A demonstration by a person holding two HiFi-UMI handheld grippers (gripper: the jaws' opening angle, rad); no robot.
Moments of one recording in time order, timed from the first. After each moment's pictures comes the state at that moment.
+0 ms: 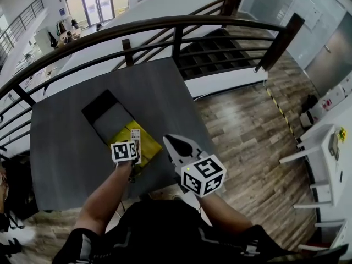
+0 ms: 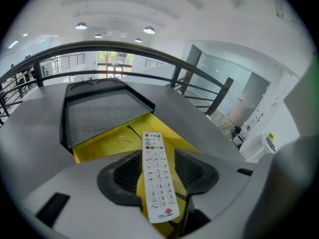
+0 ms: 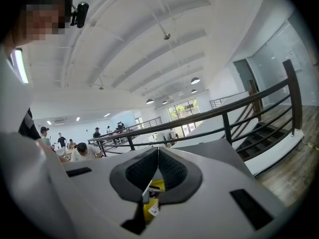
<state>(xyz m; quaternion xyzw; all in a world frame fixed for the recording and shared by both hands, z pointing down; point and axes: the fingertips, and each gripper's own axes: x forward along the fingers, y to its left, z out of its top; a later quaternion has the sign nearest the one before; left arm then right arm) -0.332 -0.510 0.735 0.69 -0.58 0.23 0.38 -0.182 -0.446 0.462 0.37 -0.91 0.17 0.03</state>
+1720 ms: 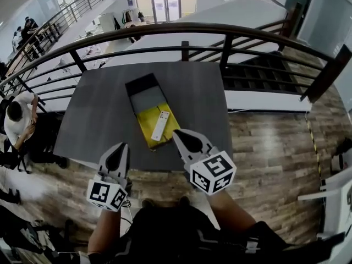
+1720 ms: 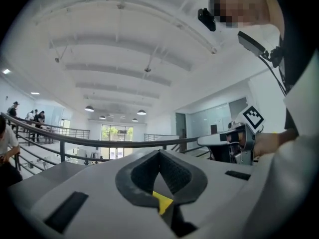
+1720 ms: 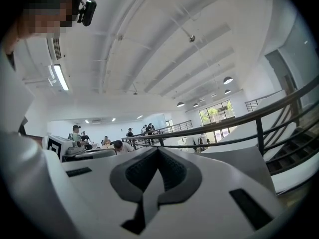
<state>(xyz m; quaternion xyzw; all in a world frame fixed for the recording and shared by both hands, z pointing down) -0.254 -0.238 0.419 0.73 -0.69 0.00 0.01 -0.138 -0.328 0.419 0.18 -0.98 0.12 0.01</state>
